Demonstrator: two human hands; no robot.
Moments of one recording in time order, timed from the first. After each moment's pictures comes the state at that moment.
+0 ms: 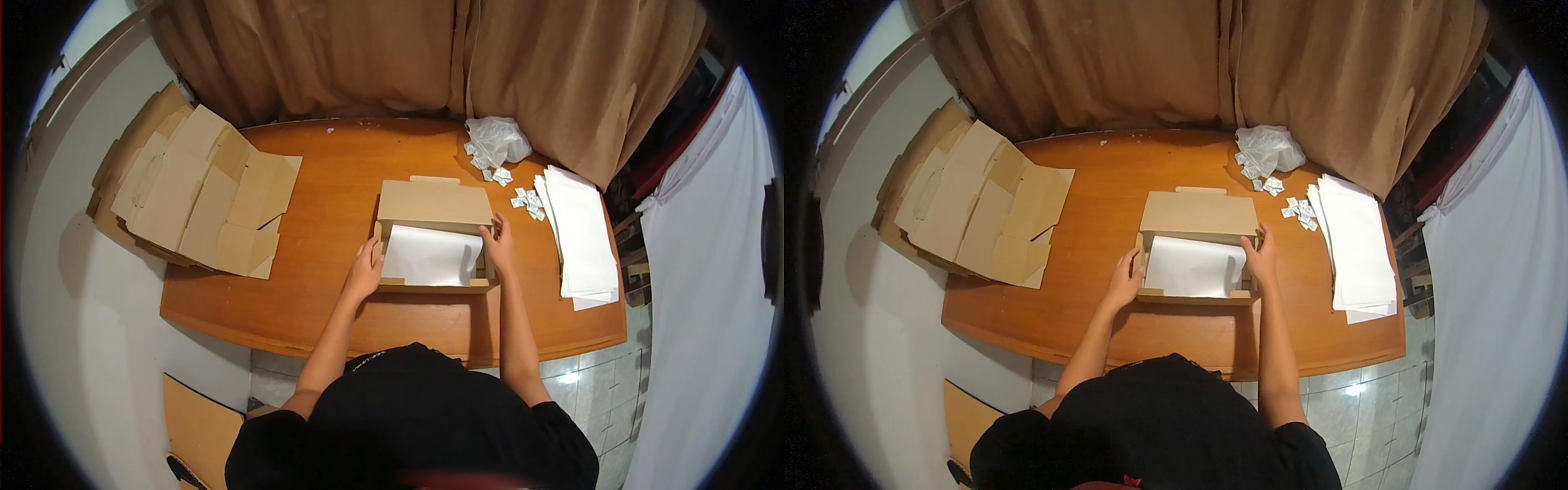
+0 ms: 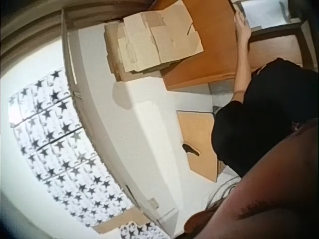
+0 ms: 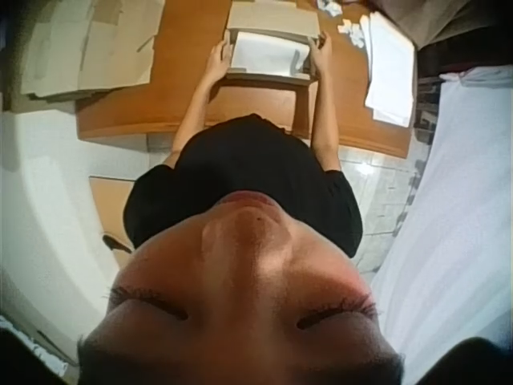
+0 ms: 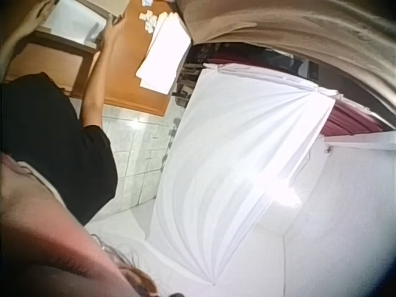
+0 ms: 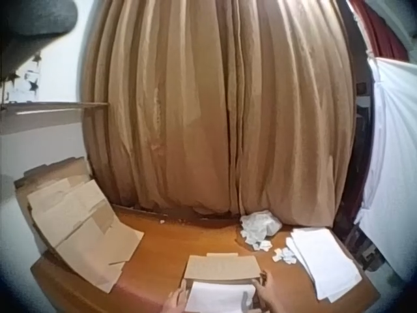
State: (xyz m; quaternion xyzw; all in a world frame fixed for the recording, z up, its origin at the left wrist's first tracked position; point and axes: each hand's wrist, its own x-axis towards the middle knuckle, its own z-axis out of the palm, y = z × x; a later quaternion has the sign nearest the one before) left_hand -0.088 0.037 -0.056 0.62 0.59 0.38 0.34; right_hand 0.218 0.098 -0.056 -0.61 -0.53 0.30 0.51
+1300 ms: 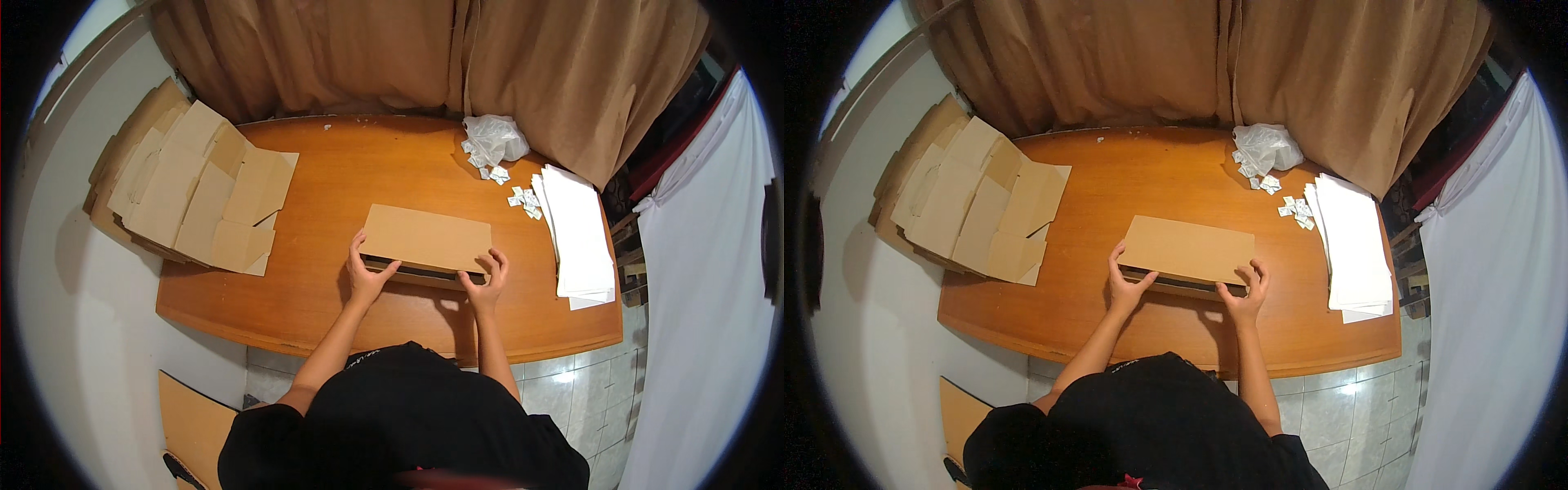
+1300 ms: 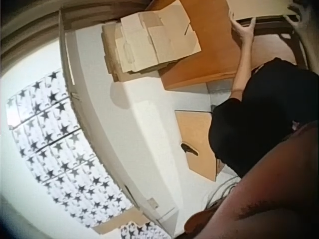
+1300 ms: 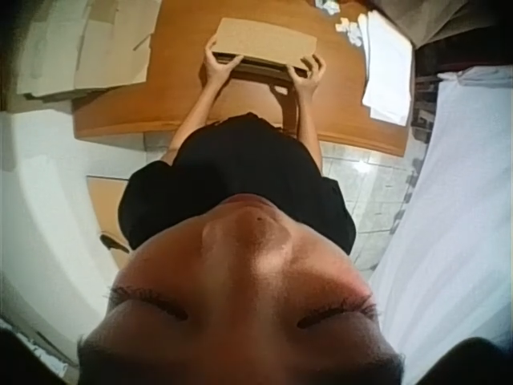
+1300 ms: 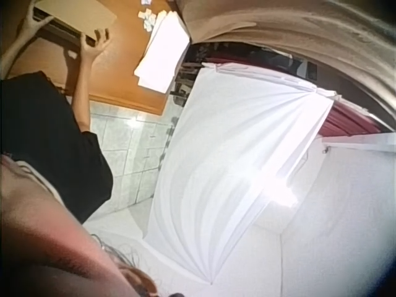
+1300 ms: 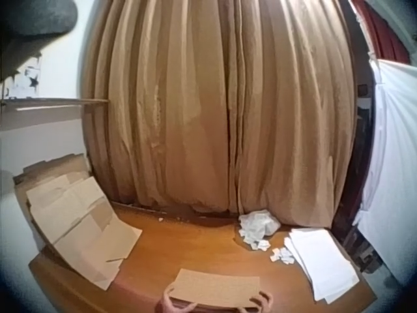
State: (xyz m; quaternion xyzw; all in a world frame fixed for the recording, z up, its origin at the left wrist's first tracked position) left_hand -0.065 0.023 -0.064 0.56 0.55 0.57 0.25; right_hand 0.179 0.006 -0.052 -0.53 -0.56 0.18 0.61
